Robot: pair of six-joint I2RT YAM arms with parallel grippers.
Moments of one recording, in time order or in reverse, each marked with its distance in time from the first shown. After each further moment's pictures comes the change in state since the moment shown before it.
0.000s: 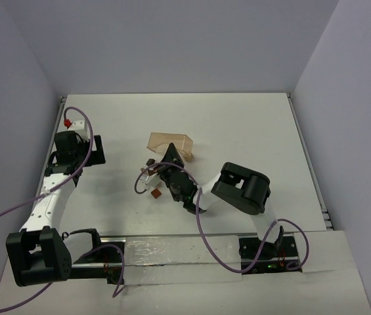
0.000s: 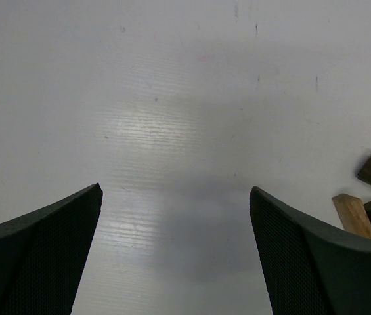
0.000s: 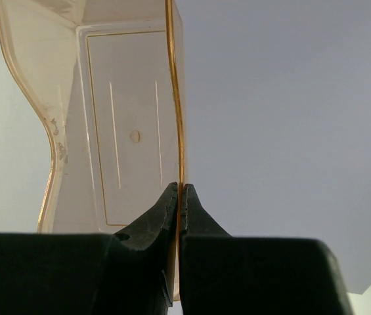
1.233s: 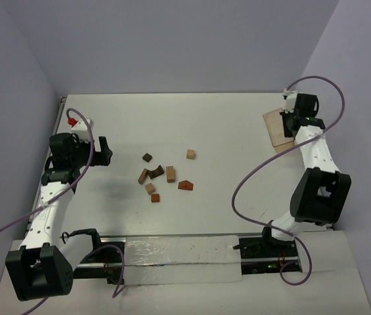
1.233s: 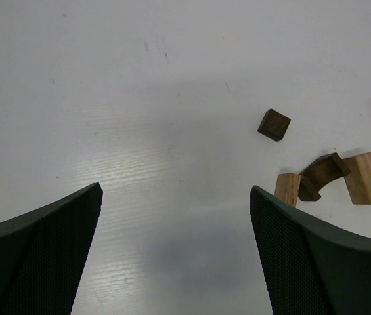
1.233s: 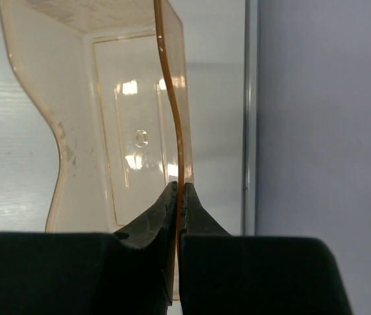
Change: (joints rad) left arm 0.005 -0.116 -0.015 0.021 0.259 0.077; right arm -1.263 -0.508 0.441 -1.746 -0.620 1.611
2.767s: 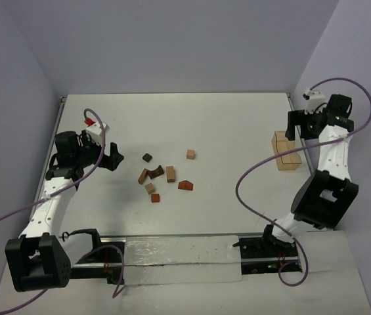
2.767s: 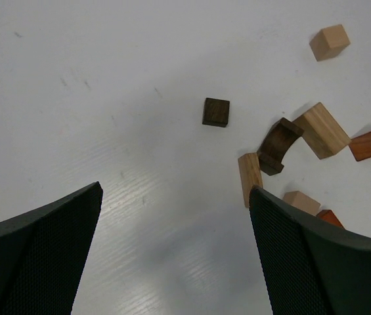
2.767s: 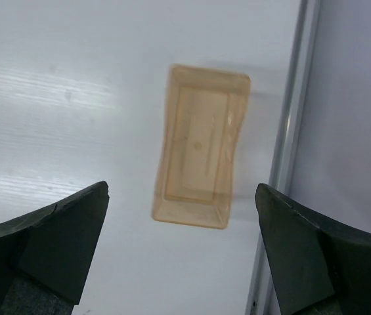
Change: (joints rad) left arm -0.024 0.063 -0.016 0.053 0.275 0.196; right arm -0.299 0.029 0.111 -0.231 -0.472 -0.111
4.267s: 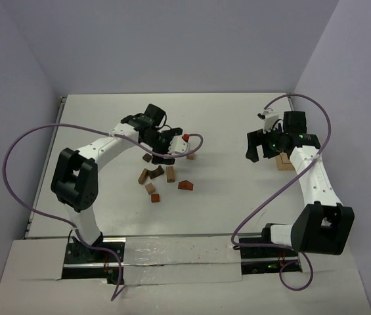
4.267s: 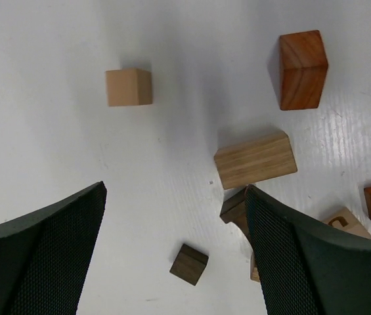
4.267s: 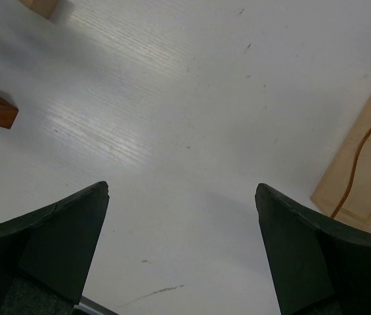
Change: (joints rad) left arm -0.628 0.769 0.741 -0.532 -0.013 1.003; right arm 0.372 -0.291 -0.300 -0.022 -0.048 0.106
